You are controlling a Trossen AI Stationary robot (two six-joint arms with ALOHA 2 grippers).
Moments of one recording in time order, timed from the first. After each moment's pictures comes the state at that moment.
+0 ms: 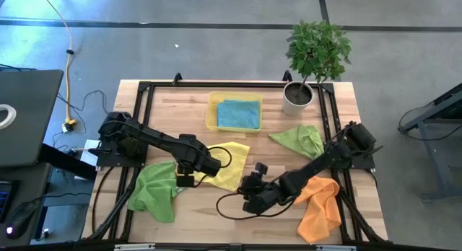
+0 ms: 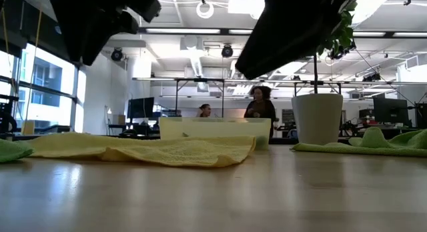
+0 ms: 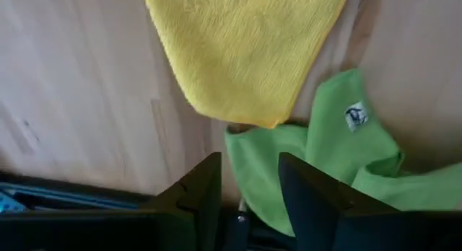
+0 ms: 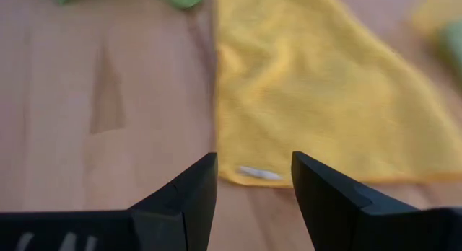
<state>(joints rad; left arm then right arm) -0.20 1.80 1.53 -1.57 -0.09 -0.35 0.54 1.88 1.26 -0.33 0.57 0.63</state>
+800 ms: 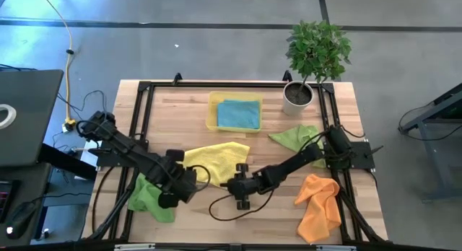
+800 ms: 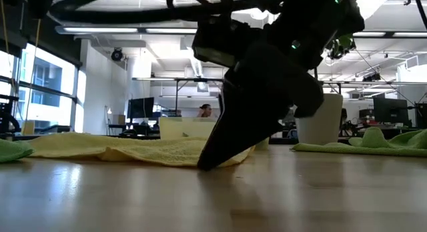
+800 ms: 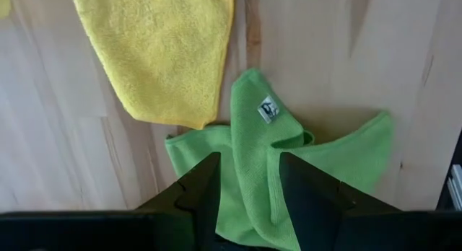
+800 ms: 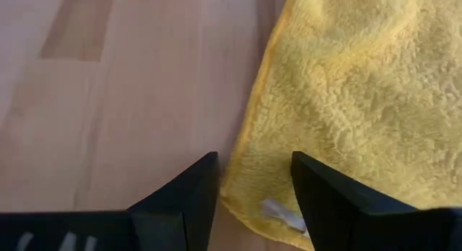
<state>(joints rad) -0.47 1.66 1.52 -1.49 -0.10 -0.53 0.38 2.09 1.26 -0.13 0.23 0.26</state>
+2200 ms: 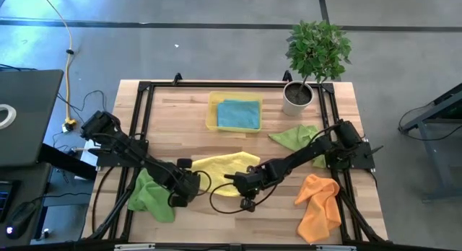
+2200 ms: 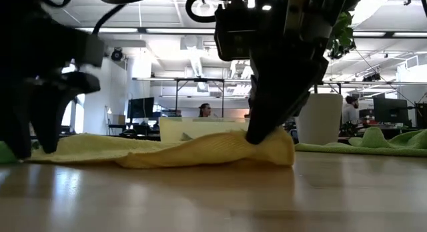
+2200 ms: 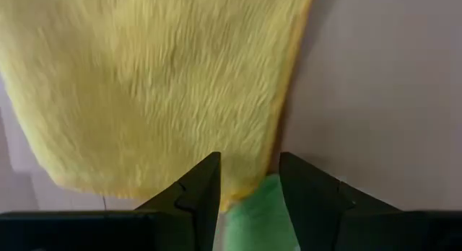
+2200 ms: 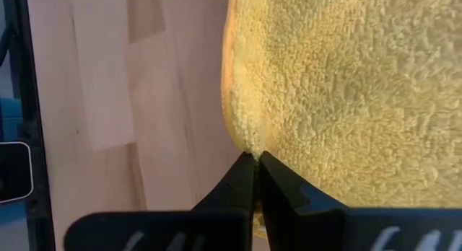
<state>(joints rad) -0.45 1.66 0.85 -0.62 -0.18 -0.49 0.37 1.96 1.26 -0.32 -0.08 0.63</state>
